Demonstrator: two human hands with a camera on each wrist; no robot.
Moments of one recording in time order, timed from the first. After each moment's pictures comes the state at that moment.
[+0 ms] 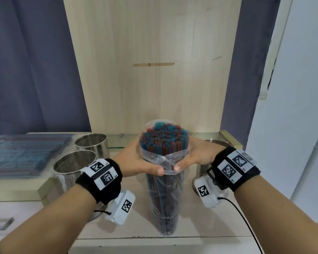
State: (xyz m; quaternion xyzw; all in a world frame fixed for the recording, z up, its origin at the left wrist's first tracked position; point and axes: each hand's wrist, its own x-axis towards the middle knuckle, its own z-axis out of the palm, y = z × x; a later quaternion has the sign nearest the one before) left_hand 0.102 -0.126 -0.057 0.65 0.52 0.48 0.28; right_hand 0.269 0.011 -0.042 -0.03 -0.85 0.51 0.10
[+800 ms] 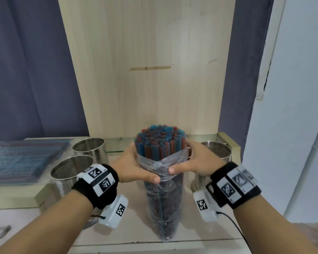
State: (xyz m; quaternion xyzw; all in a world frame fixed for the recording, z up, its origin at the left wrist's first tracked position) left_hand 0.079 -0.112 -0.078 0.64 0.60 0.41 0.24; right_hand 0.288 0.009 -0.066 -0.14 -0.82 0.50 0.24
